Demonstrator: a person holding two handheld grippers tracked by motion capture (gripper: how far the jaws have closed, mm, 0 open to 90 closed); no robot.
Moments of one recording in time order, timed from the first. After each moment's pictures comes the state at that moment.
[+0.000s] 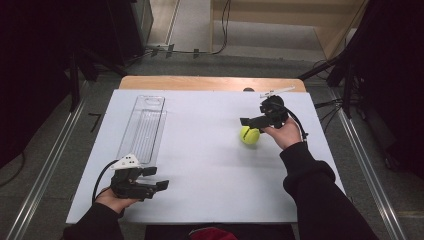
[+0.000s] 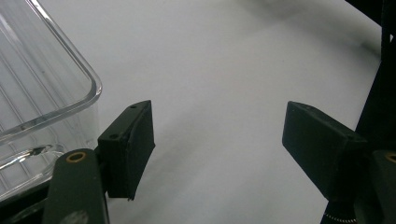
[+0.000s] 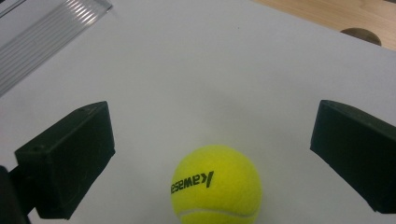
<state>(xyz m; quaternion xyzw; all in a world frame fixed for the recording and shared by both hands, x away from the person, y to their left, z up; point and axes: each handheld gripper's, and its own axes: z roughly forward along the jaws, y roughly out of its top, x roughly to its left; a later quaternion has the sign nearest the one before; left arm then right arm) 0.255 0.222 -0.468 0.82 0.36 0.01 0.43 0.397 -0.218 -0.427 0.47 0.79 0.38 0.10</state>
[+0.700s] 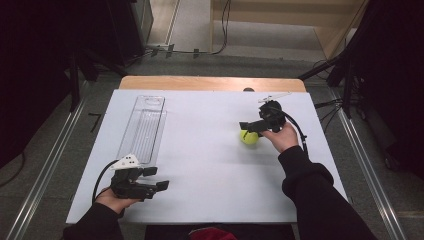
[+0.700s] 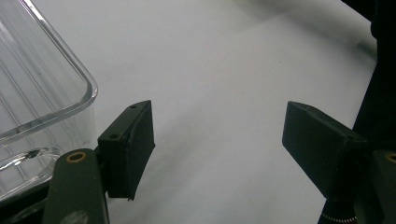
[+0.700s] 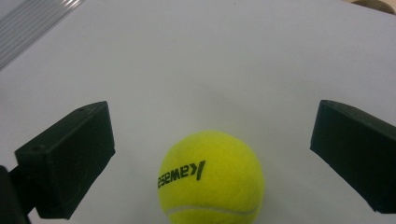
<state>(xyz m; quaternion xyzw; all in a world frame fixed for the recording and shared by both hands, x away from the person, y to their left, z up) 0.255 0.221 -0.467 0.82 0.36 0.01 0.44 0.400 -0.219 -0.451 0.48 0.79 0.36 0.09</state>
